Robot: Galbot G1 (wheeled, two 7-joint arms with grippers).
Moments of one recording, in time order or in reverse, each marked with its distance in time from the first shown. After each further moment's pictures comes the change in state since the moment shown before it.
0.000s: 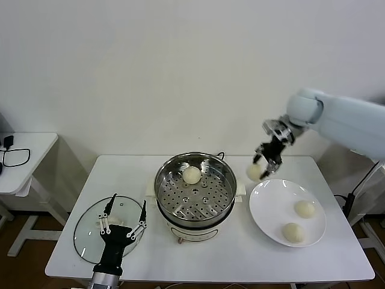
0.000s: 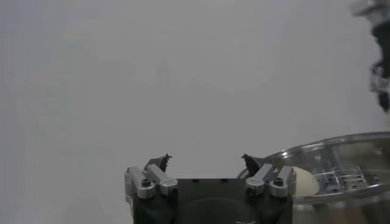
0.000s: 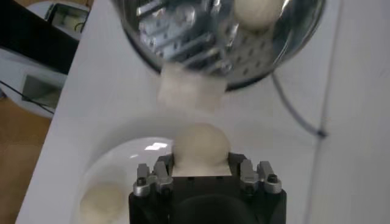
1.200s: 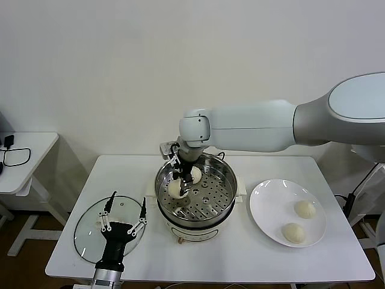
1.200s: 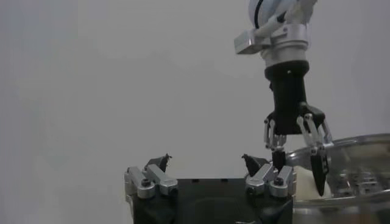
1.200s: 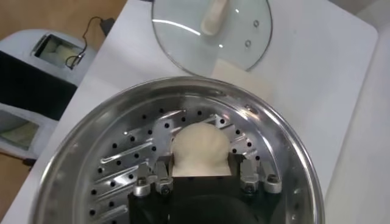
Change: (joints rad) left arm -0.024 -0.023 0.007 0.014 0.006 0.001 -0.015; right arm -0.037 0.519 -0.155 0.024 0.329 -0.216 0.371
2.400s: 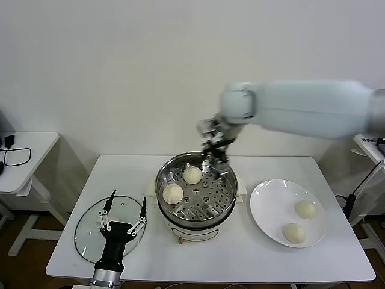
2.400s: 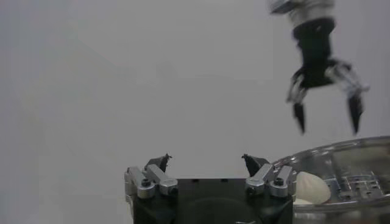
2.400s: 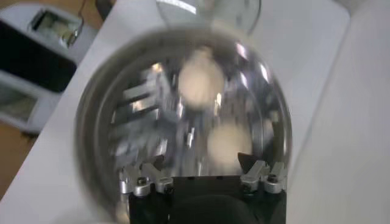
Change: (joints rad) left arm 0.005 0.009 0.005 -0.012 0.011 -0.003 0.000; right arm 0.174 -0.382 0.019 0.129 -0.256 0.102 -0.235
